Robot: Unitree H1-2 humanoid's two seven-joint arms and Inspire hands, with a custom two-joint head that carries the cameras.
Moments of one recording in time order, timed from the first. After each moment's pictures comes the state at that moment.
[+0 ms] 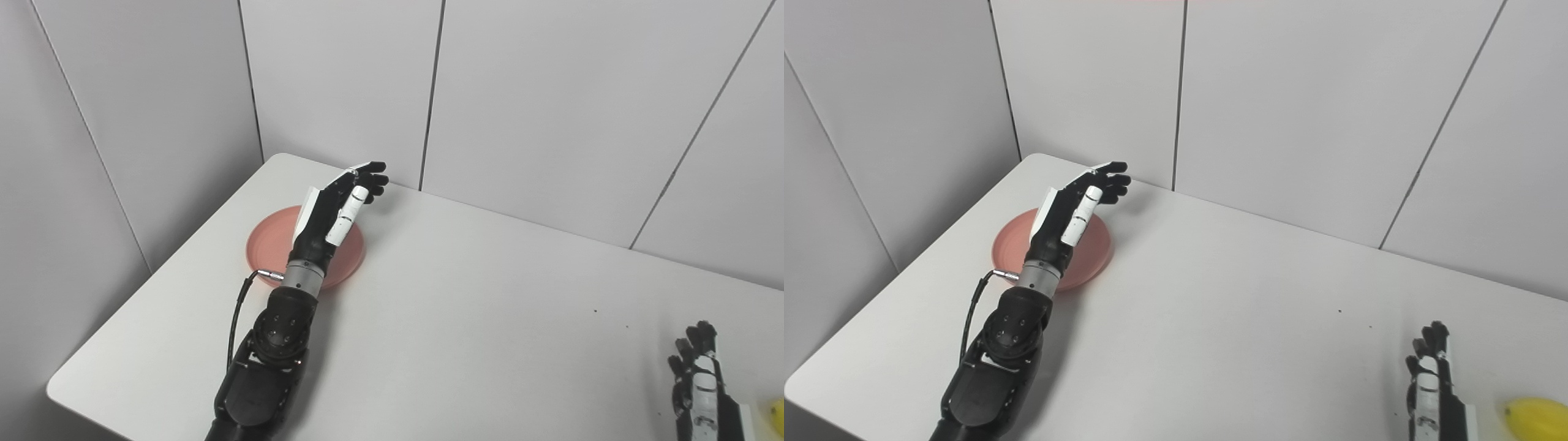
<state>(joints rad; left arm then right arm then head) -0.34 0.16 0.15 0.05 0.14 -0.04 0.07 -0.06 -0.04 -0.01 -0.10 0.07 -0.04 0.02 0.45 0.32</state>
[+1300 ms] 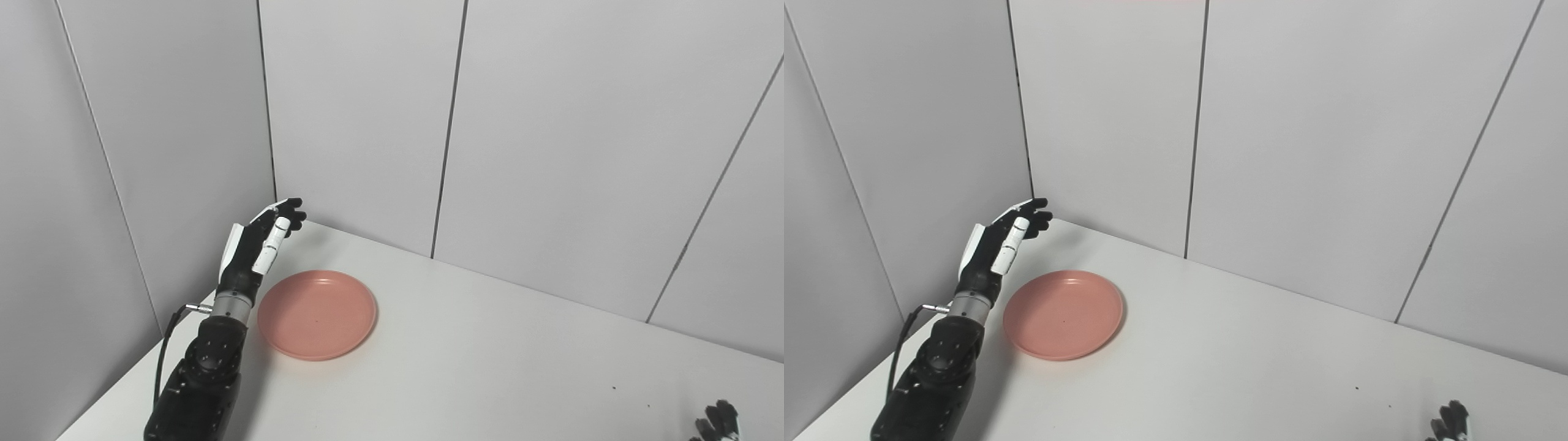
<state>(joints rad) -0.36 0.39 0.28 0.19 0.04 -0.04 0.08 -0.07 -0.04 -0.02 -0.09 0.08 -0.04 0.03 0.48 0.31</state>
